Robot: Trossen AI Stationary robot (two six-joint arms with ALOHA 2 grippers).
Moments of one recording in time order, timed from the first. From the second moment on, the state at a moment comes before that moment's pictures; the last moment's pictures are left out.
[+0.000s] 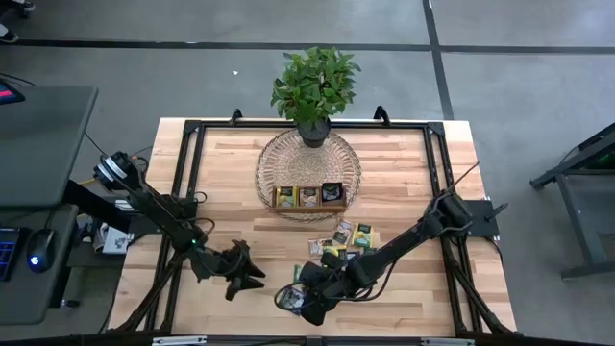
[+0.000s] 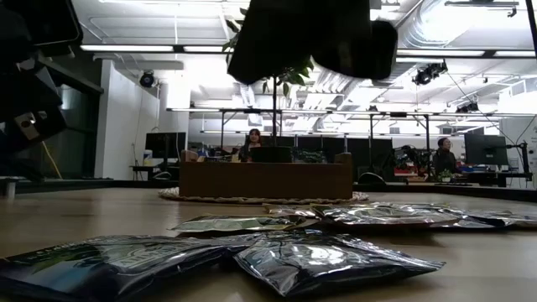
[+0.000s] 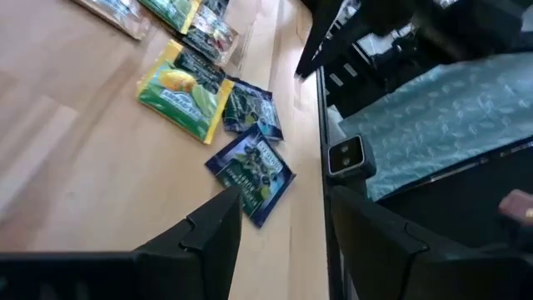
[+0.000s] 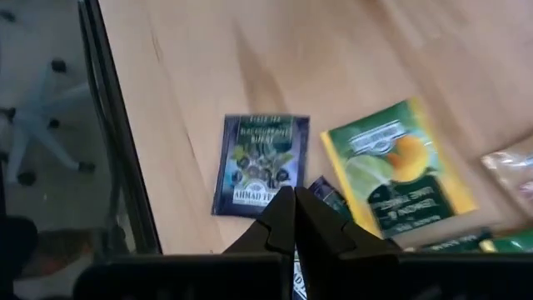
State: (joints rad) left arm -0.80 1.48 0.41 0.68 -0.43 -1.04; right arm 0.54 2.11 1.65 -0.50 0.24 0.94
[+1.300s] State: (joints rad) left arm -0.80 1.70 0.59 0.56 -0.43 -1.32; right arm 0.57 2.25 1.65 -0.32 0.23 0.81
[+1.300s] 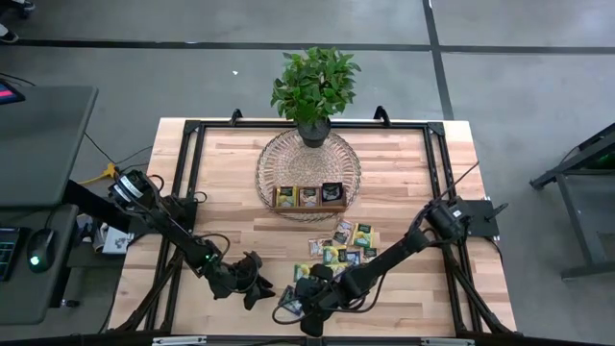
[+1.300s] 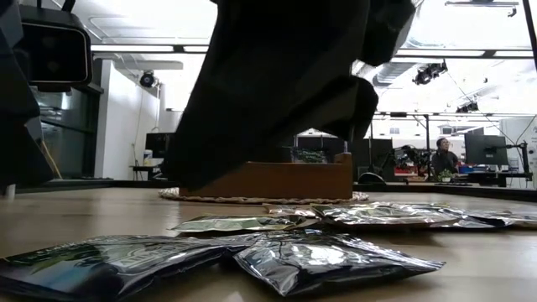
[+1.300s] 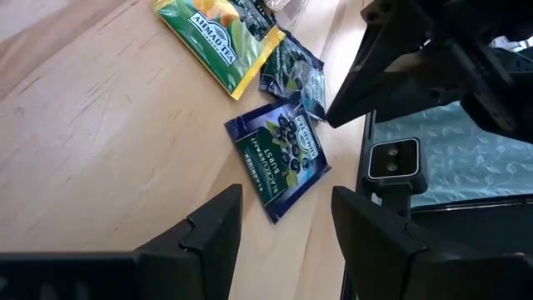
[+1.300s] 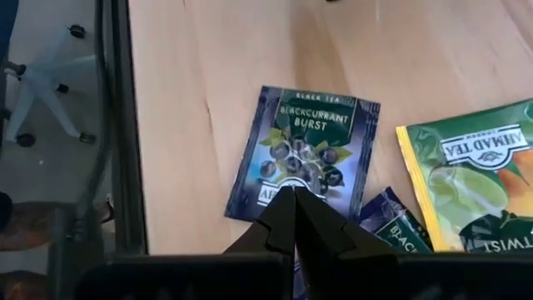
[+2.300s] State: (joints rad) left arm -0.72 1.70 0.59 0.51 -0.19 -1.63; right arm 0.56 2.34 1.66 -0.27 0.17 0.92
